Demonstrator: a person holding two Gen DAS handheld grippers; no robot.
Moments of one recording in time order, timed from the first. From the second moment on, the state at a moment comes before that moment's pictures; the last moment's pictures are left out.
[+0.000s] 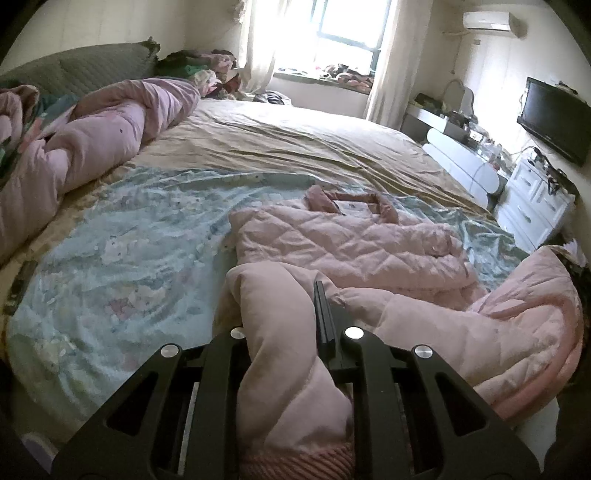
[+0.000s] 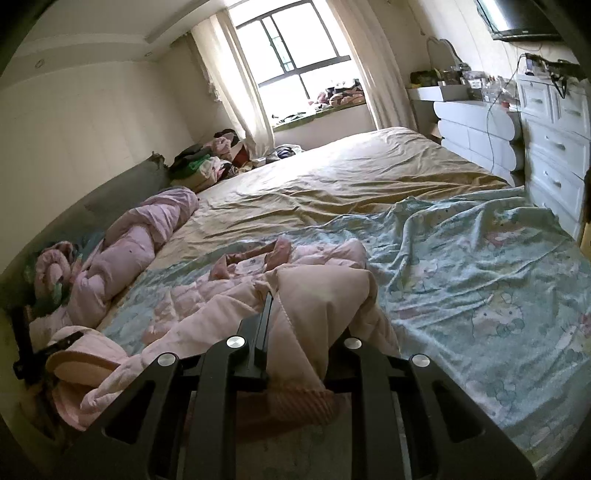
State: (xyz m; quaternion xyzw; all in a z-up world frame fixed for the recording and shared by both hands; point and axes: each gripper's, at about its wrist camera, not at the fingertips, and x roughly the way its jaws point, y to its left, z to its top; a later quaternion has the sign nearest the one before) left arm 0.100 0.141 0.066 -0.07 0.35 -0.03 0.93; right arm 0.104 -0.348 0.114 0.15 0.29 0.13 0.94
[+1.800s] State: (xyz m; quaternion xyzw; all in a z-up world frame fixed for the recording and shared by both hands) left arm 0.280 0.160 0.023 -0.09 0.43 0.01 0.90; right arm 0.298 -0.346 0.095 0.19 0.37 0.08 0.90
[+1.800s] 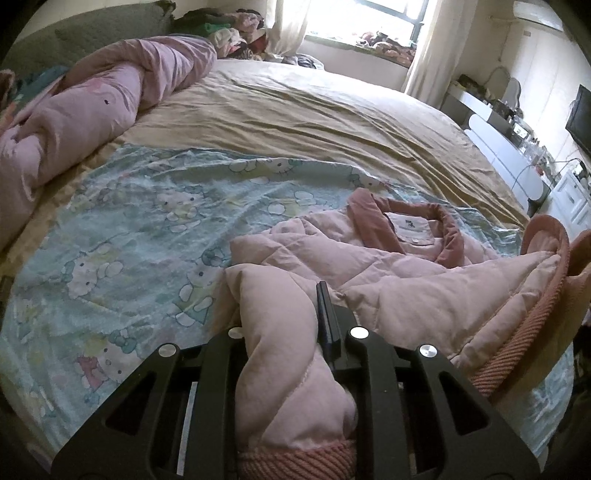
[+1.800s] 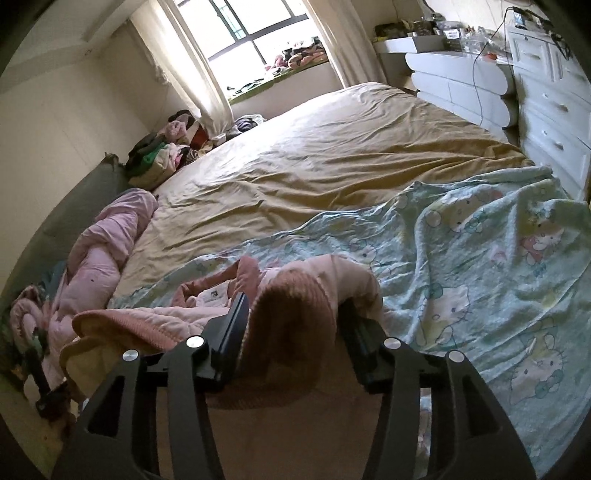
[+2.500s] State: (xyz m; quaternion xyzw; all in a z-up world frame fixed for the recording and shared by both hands) left arm 0.300 0.166 0.014 -0.15 0.43 -0.03 0.89; right arm 0.268 -0.304 0.012 0.03 0.41 0.06 0.91
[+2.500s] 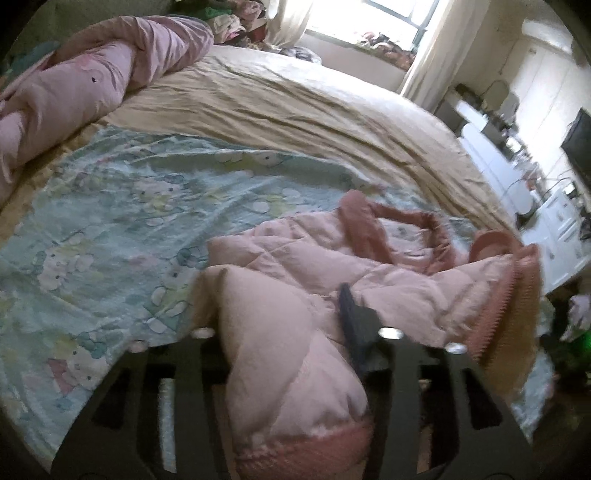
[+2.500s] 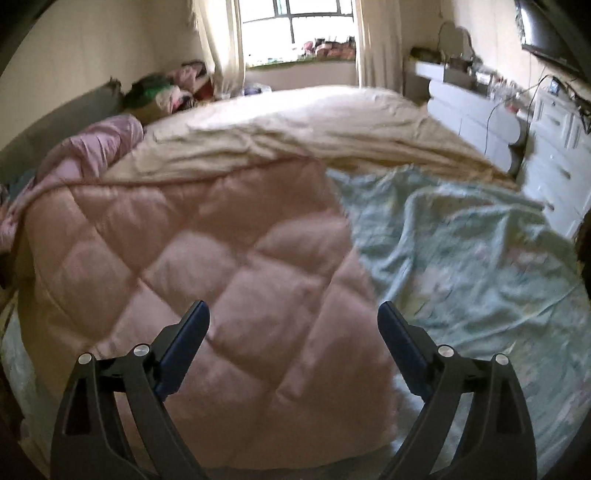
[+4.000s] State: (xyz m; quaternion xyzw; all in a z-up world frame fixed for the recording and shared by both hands) left arm 0.243 0.179 -0.033 -0.08 0.44 0.04 0.89; right arm 0.301 -0.323 0.012 0.03 0.41 0.03 0.91
